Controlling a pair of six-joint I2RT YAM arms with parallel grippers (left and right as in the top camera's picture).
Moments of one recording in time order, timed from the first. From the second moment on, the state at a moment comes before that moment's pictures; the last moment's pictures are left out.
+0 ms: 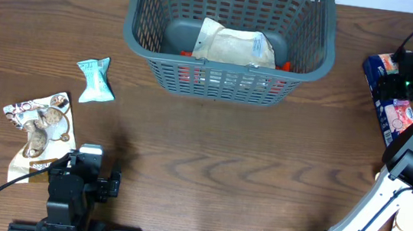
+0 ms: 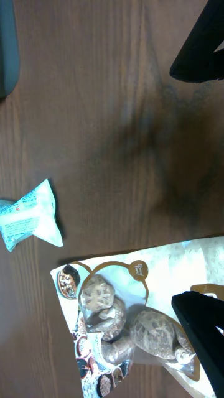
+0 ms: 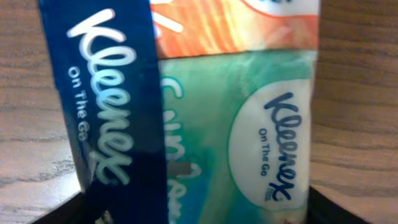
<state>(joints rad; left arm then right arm) -0.05 0.01 0.25 -0.85 -0.14 0.12 -0.49 2.42 2.06 -0.99 -0.13 -0.58</state>
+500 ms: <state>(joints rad) -0.05 0.01 0.25 -0.85 -0.14 0.12 -0.50 2.42 2.07 -0.99 -0.18 -0.53</state>
